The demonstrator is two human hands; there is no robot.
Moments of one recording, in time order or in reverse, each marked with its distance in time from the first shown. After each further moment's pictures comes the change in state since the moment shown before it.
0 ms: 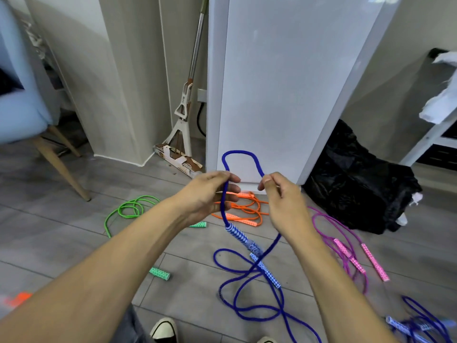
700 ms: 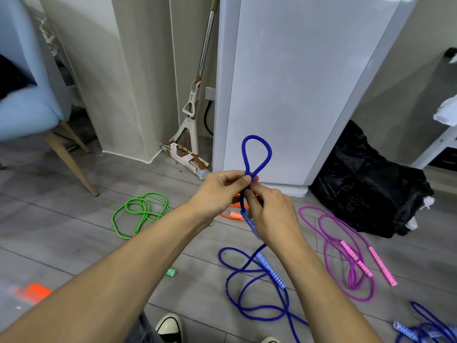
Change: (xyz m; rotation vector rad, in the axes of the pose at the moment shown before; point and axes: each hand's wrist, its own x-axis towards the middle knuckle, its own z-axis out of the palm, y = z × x) left_hand 0.000 -0.012 0.007 0.127 -0.012 0.269; right_hand -0.011 -0.008 0.033 -0.291 -0.073 -0.192
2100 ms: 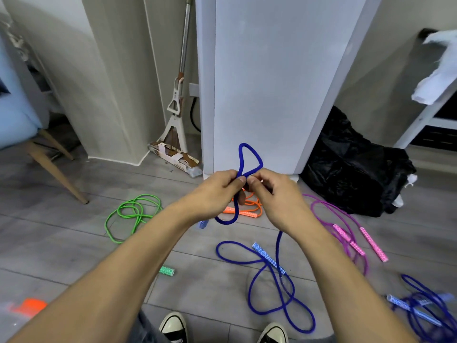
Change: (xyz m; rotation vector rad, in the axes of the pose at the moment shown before) left_hand -0.008 0.013 0.001 0.629 -0.219 0.082; right_hand -0.001 0.014 -0.029 0.229 -0.033 0.050
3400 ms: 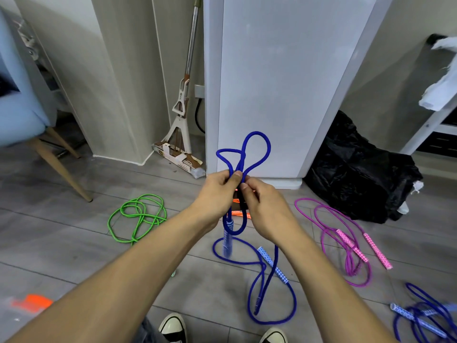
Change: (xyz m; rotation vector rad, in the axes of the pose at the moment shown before) left_hand 0.000 0.004 0.021 -0.626 0.329 -0.206; right_hand -0.002 -0.011 0.027 0.025 -0.073 0.028
